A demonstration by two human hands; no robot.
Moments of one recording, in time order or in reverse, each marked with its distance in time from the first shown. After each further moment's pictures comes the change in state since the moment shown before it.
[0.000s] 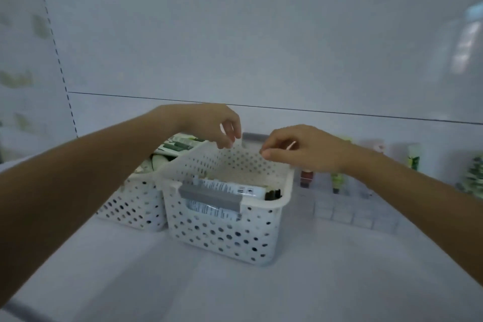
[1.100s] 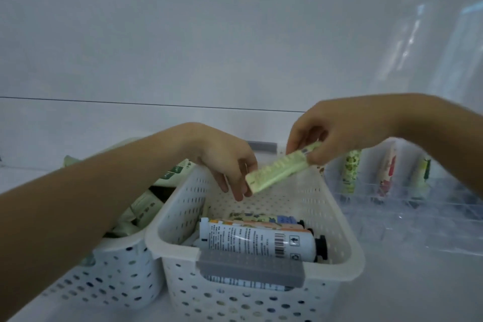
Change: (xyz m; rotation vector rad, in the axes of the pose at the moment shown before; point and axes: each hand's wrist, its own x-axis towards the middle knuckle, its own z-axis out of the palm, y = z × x) left_hand 0.051 -0.016 0.022 -0.276 -0.547 0.087; right_hand 0.040 -0.025 -0.046 -0.251 -0.332 0.312
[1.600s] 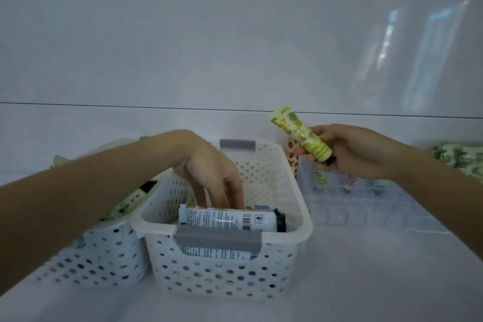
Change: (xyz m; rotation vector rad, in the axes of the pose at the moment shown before) left_hand -0.010 0.011 0.020 0.180 -0.134 -0.023; right_hand -0.030 0.077 0.053 1.458 0.162 0.056
